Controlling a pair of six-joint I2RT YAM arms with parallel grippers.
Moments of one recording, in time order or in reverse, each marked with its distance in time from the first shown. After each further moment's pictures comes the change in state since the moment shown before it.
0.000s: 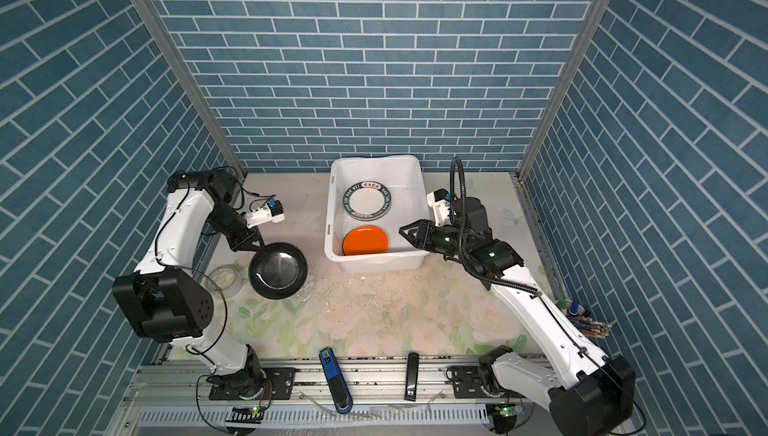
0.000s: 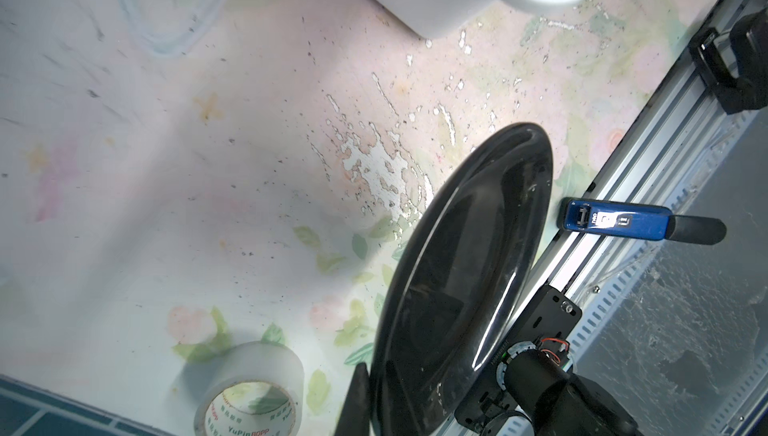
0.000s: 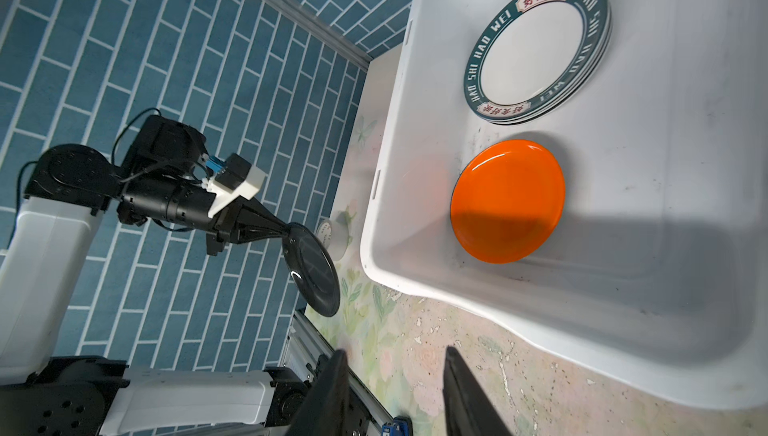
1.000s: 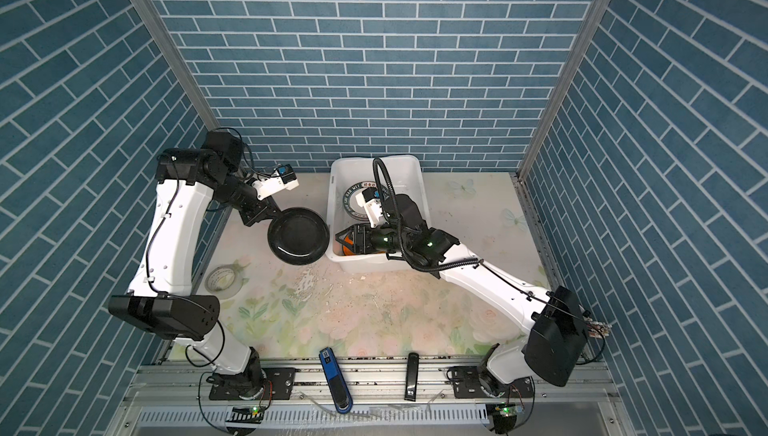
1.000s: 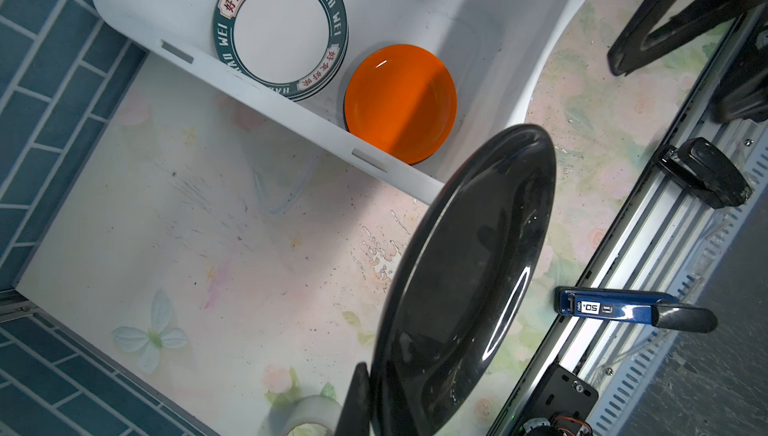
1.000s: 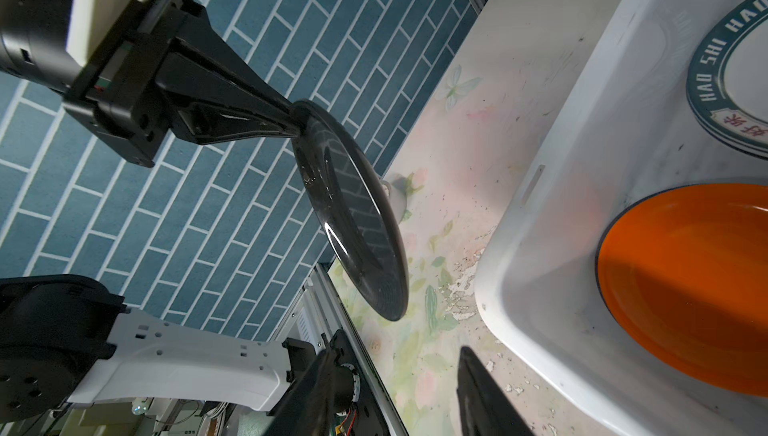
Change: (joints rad) left arm -0.218 -0.001 0.403 -0.047 0.049 -0.198; right arm 0.357 0.307 0.163 0.243 0.114 -0.058
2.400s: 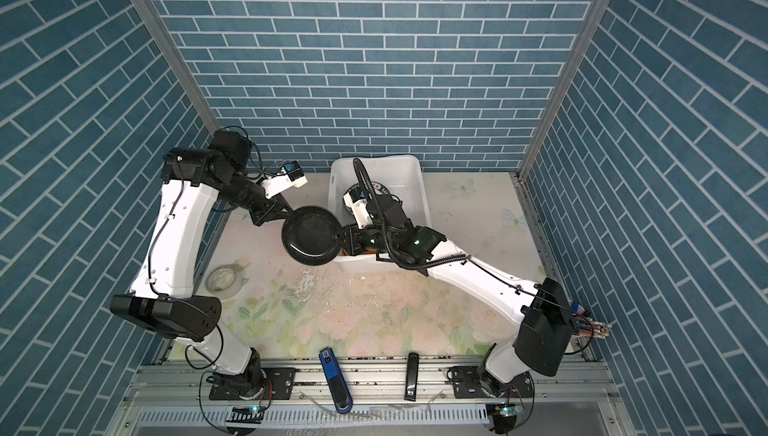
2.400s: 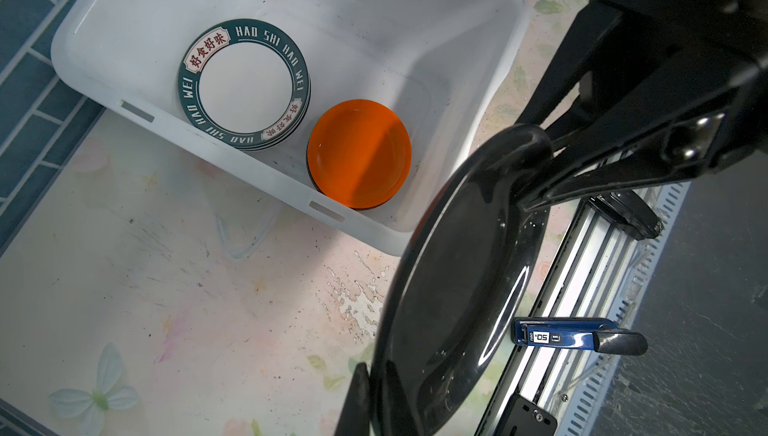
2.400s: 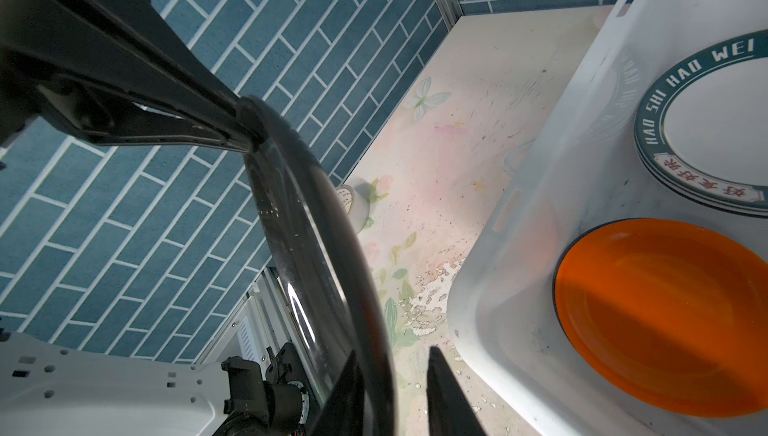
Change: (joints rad) left arm -0.055 0.000 0.008 0.000 0.116 -0.063; right arm 0.065 0.071 0.101 -0.087 0.157 -0.124
